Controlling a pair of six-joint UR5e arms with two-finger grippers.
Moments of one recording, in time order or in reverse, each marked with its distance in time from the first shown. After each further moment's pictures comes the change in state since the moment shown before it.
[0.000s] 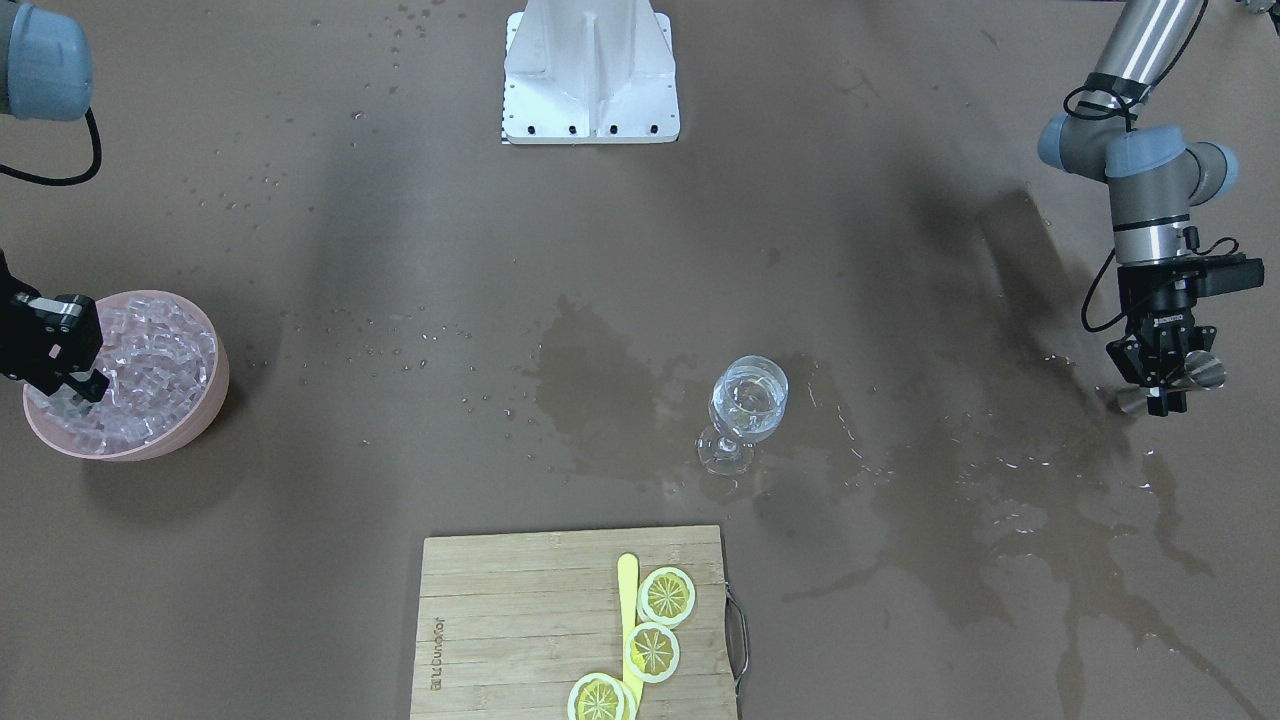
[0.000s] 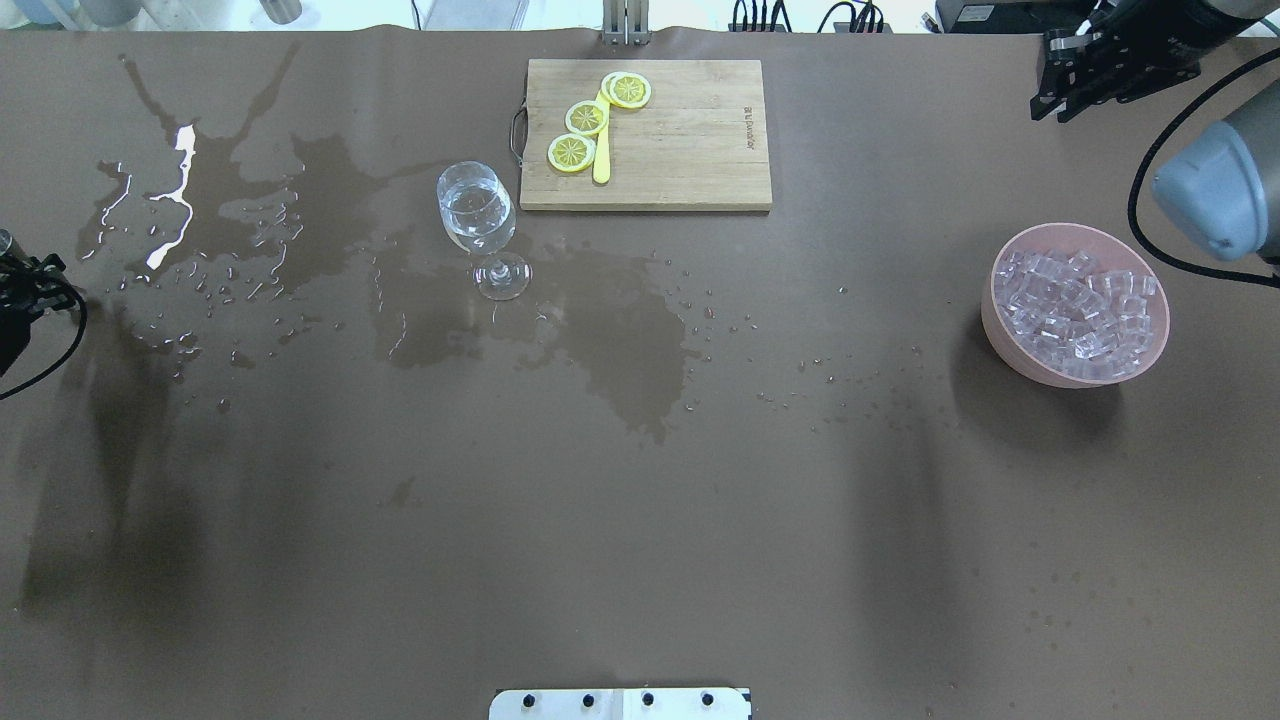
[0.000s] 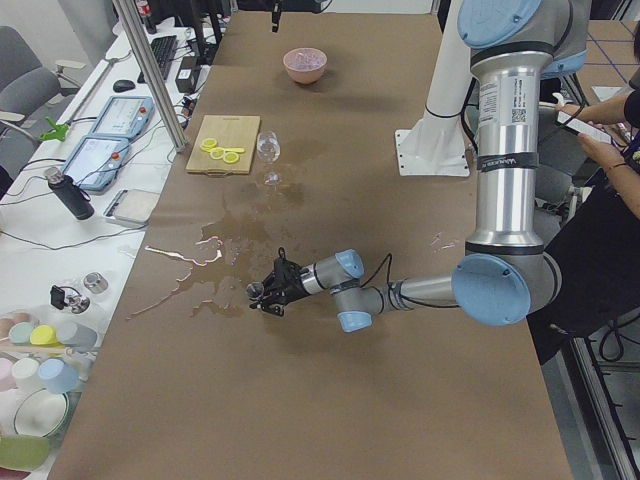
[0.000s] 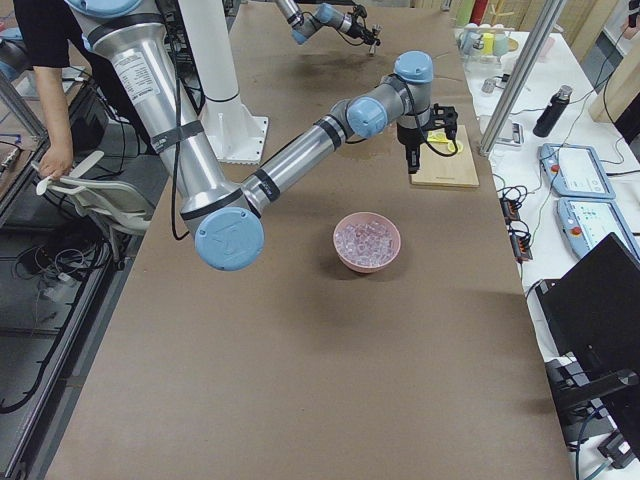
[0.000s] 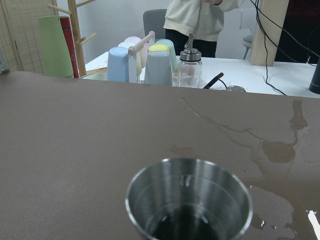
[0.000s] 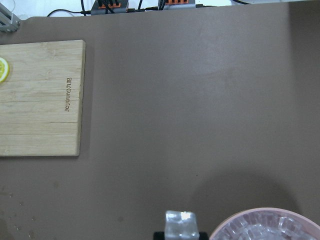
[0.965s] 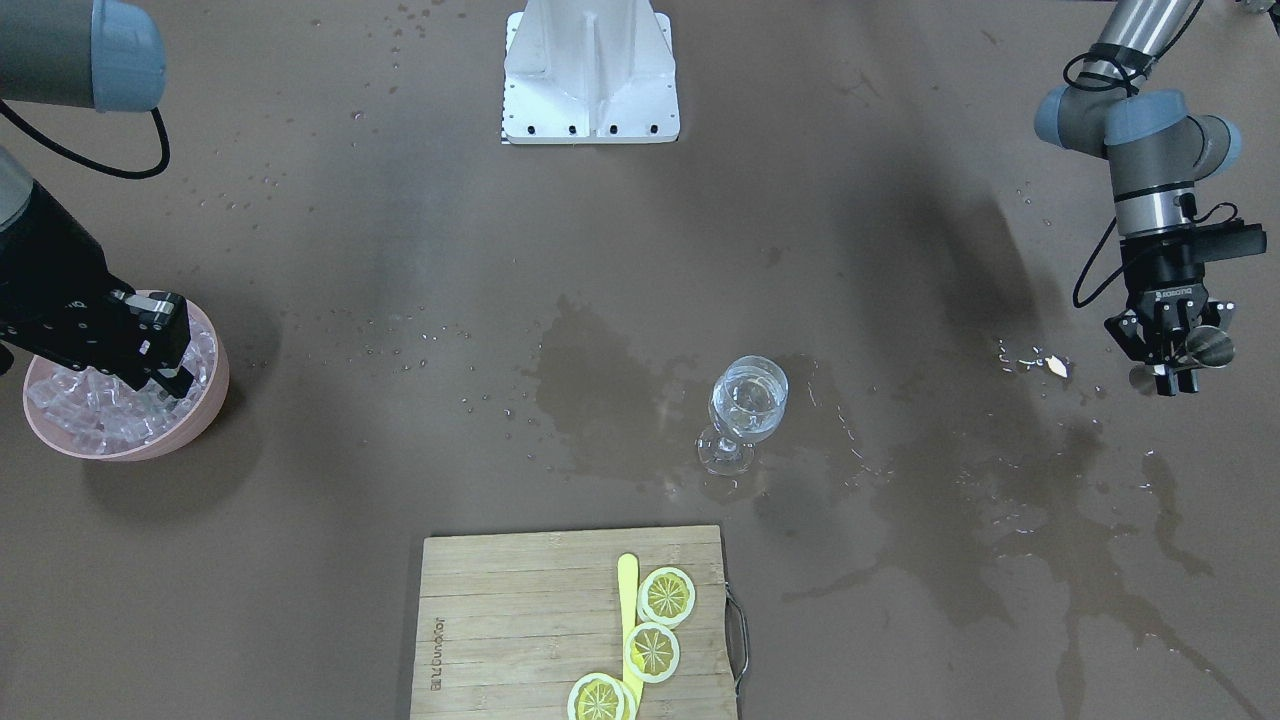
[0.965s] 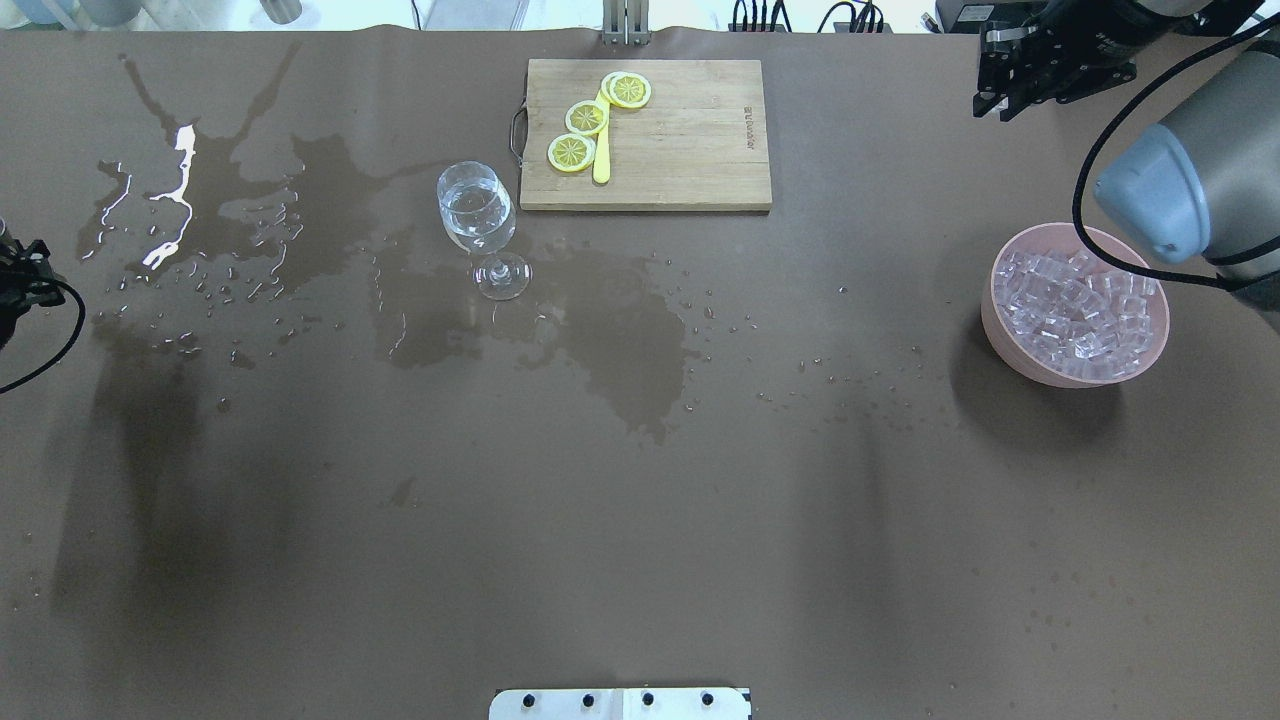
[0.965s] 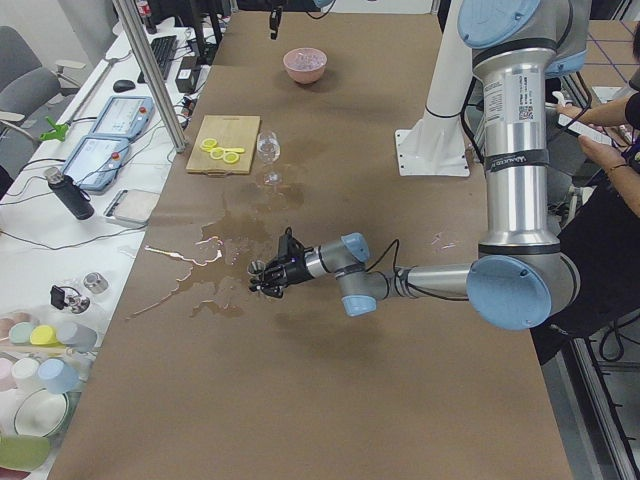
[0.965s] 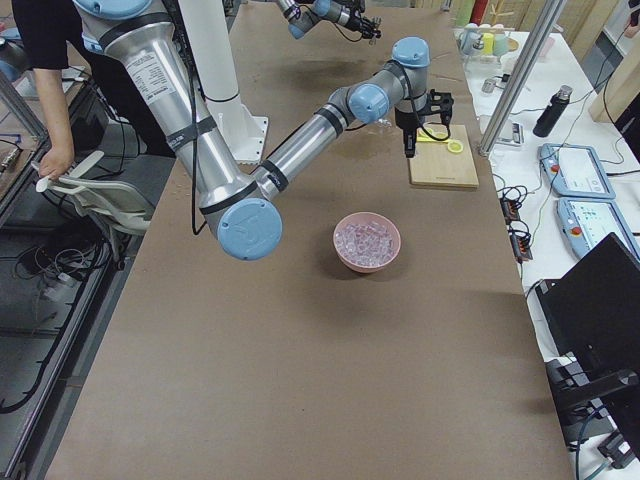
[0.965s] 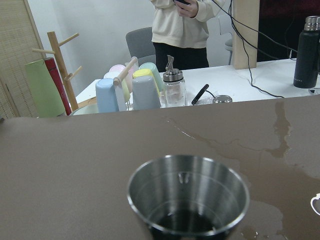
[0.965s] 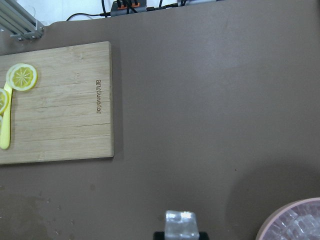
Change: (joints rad) left arm 0.012 0.071 -0.233 0.112 0.040 0.255; right arm -0.060 0.066 -0.002 -0.008 -0.018 0.130
